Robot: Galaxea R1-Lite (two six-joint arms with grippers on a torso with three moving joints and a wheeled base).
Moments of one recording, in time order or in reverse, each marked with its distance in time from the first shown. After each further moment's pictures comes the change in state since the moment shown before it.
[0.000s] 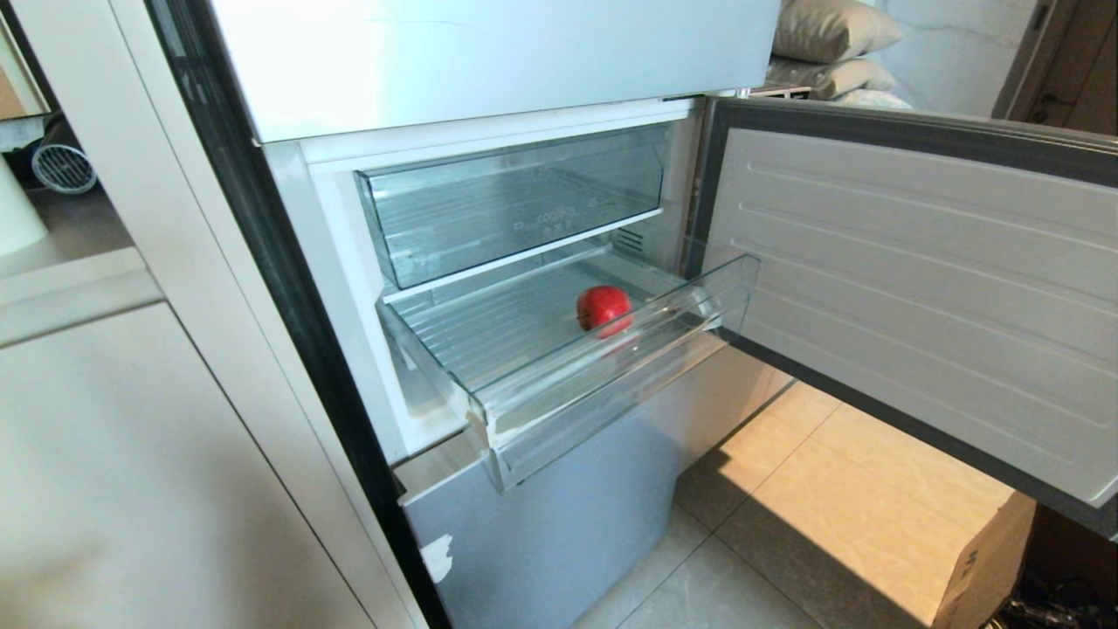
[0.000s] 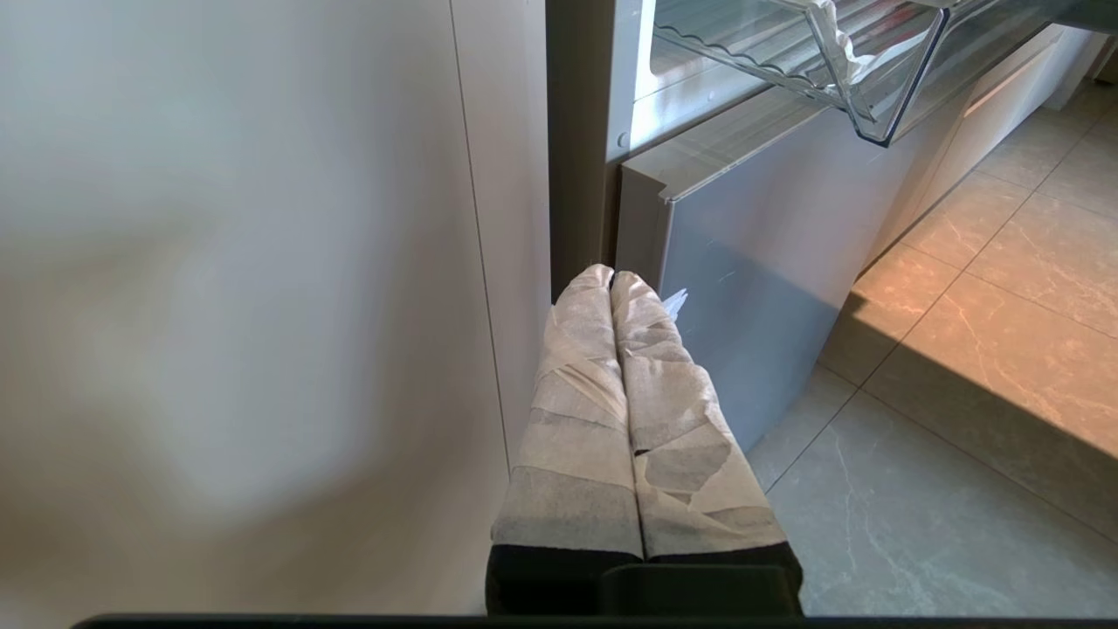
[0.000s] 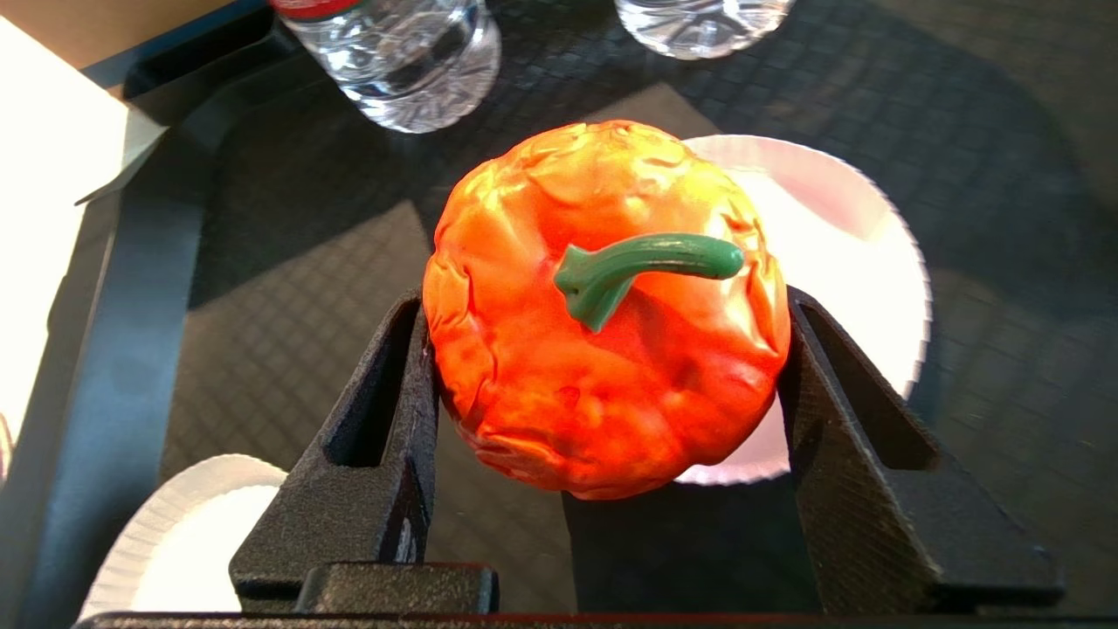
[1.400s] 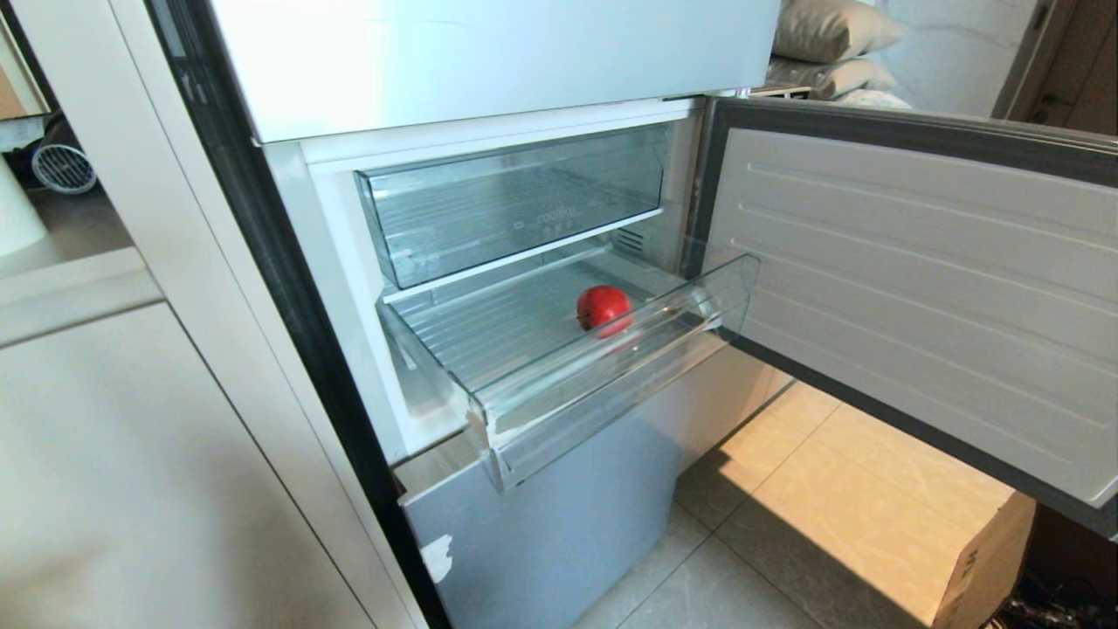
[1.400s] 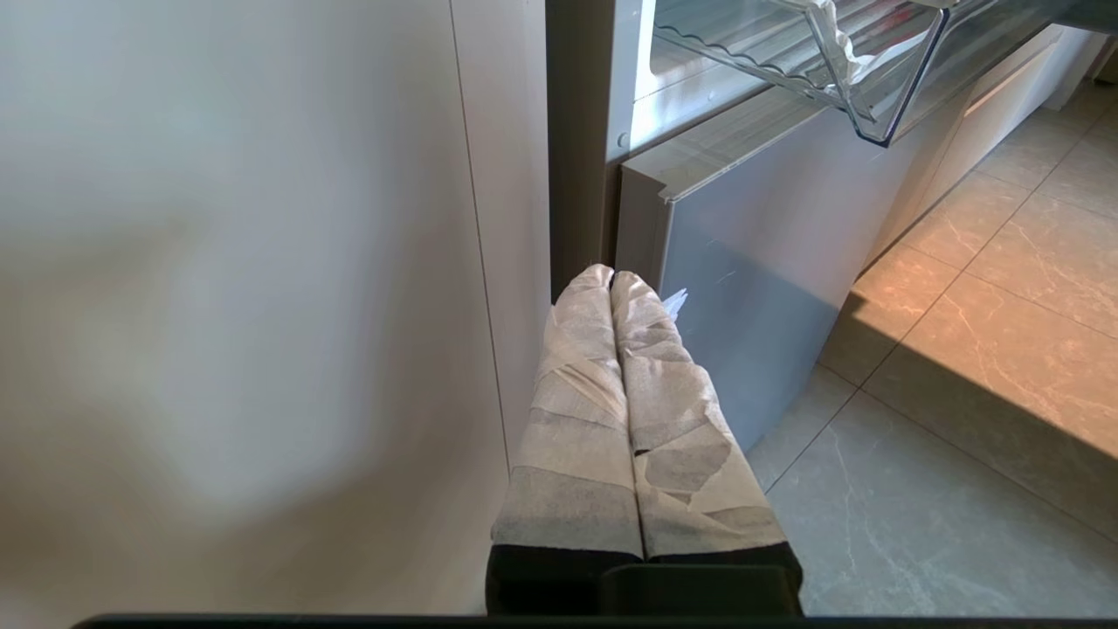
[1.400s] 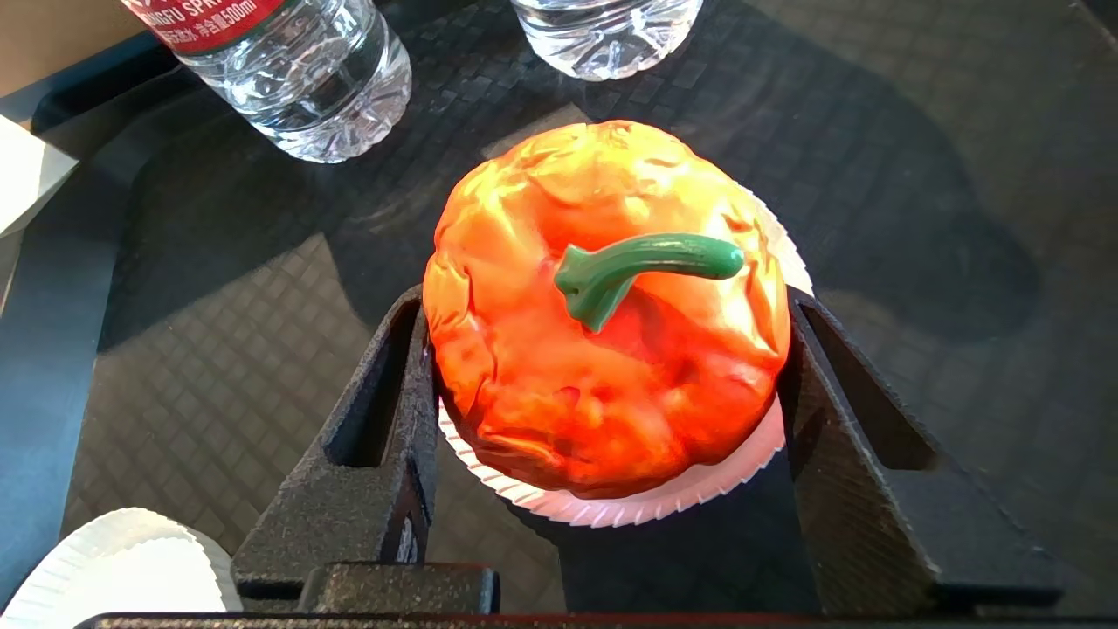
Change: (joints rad) left arm 0.000 0.000 0.000 0.000 0.000 0.000; right arm -0.030 0.049 -0.051 0.002 -0.020 -0.007
